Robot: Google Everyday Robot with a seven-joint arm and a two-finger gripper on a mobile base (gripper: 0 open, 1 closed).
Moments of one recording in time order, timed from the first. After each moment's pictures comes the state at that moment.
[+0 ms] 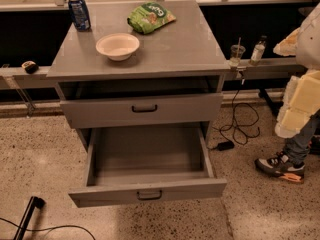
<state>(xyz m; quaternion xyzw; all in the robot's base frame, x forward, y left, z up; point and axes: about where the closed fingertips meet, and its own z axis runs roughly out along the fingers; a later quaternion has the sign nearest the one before) 0.438 -0.216 0.977 -0.60 0.78 -0.04 0.16</state>
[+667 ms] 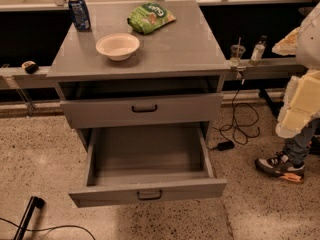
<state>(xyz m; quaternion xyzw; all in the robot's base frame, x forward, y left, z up) 0.438 -0.216 0.977 -0.61 0.77 -0.03 0.16</state>
